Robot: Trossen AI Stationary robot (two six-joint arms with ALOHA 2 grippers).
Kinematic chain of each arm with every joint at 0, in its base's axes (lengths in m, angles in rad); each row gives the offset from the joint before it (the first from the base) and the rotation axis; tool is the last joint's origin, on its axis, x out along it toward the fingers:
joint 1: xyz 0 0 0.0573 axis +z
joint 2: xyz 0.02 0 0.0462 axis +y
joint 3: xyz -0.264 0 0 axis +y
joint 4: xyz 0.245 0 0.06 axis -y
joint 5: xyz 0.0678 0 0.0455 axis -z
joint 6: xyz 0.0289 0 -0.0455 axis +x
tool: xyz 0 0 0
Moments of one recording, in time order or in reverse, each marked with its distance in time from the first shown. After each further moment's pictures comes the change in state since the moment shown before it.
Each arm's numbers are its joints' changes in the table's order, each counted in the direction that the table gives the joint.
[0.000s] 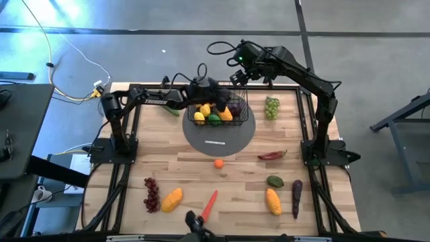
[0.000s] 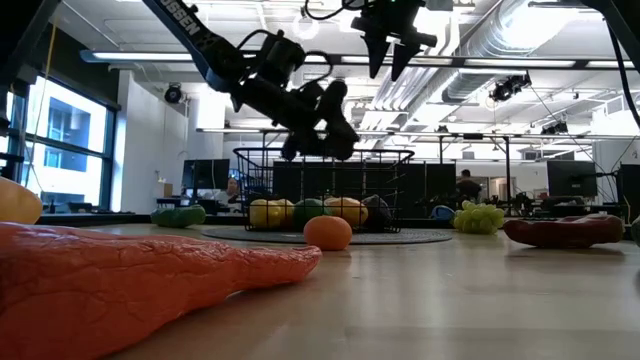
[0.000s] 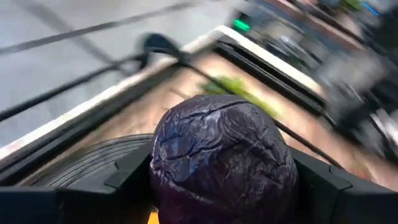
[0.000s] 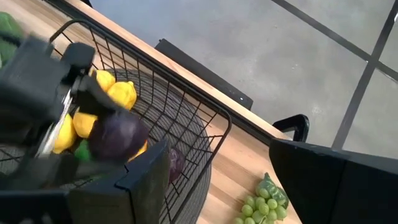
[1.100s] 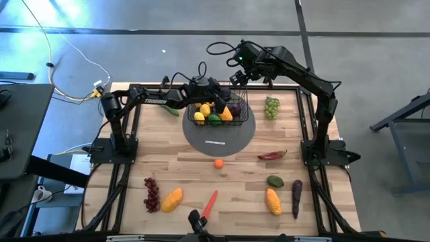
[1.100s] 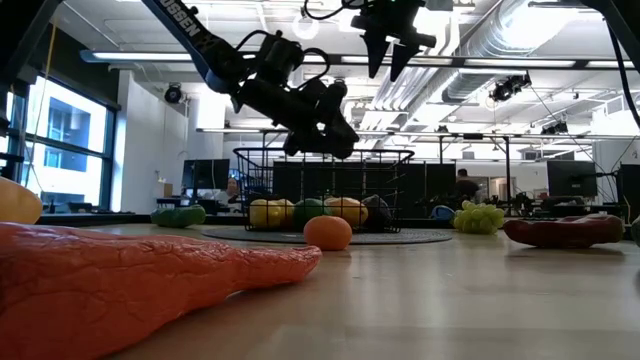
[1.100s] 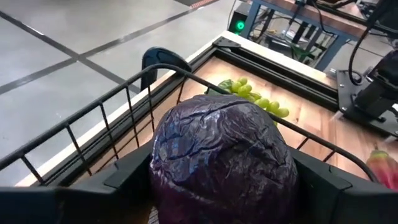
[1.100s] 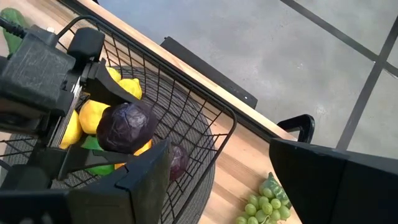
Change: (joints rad) left arm 0.009 0.002 0.000 0.025 0.022 0.164; right arm 0.000 0.000 0.000 0.002 -0.023 -0.010
